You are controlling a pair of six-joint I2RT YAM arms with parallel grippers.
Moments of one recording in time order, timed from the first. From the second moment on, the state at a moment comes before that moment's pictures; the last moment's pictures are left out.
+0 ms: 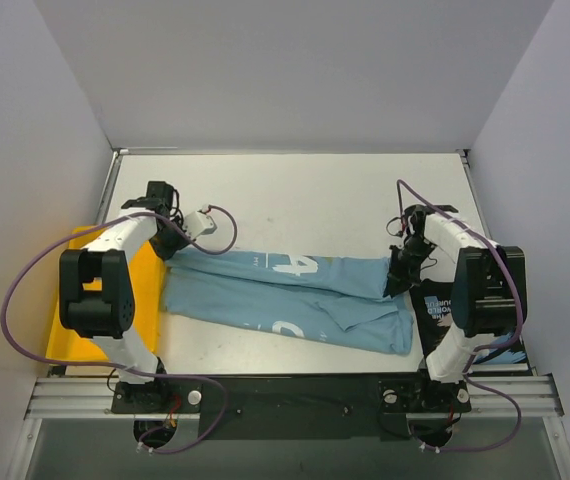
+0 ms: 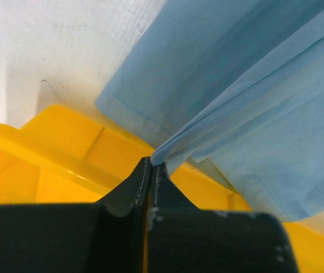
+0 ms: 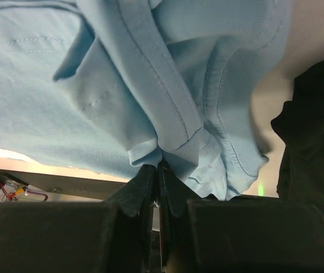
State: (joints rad) left arm -0.05 1.72 1.20 -0.76 0.04 0.96; right arm 0.04 1.72 1.09 -1.05 -0.24 0.31
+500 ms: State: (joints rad) left arm -0.05 1.75 1.20 -0.85 0.05 1.06; right arm 0.04 1.68 1.04 -1.03 -0.17 0.37
